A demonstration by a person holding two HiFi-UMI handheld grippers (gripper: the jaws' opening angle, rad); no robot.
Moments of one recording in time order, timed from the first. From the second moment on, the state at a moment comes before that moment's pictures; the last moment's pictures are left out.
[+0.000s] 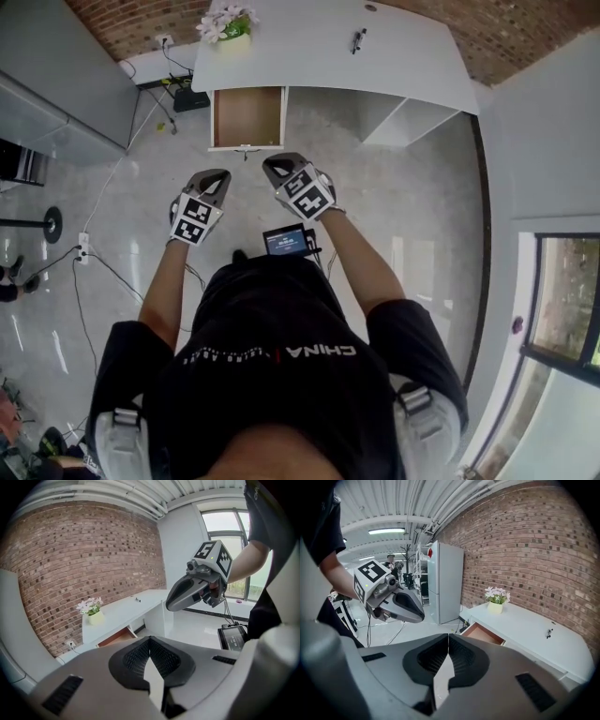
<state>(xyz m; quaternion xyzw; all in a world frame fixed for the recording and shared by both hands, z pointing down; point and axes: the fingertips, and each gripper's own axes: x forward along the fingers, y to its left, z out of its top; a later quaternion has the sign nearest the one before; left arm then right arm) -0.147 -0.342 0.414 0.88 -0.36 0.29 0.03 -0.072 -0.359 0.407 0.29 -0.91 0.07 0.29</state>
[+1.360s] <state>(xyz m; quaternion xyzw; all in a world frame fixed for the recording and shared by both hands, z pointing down) -0.129 -0.358 0.406 0.88 -0.36 0.29 0.03 -0.058 -0.371 0.410 0.27 -0.91 0.07 0.30</state>
